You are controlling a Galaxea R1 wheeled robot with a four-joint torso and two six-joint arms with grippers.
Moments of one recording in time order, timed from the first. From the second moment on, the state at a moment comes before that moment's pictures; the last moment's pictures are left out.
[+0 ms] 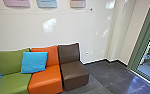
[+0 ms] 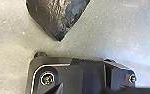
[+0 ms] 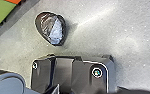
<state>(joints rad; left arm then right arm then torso) 1.22 2.62 -2.21 -0.25 0.26 -0.10 -1.12 2.16 -1.70 0.30 -0.37 -0.12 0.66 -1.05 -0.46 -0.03</state>
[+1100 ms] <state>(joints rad) 1.09 2.63 -2.25 -0.29 0.31 -0.10 -1.07 2.10 -1.66 0.31 -0.40 -0.12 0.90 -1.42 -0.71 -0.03</state>
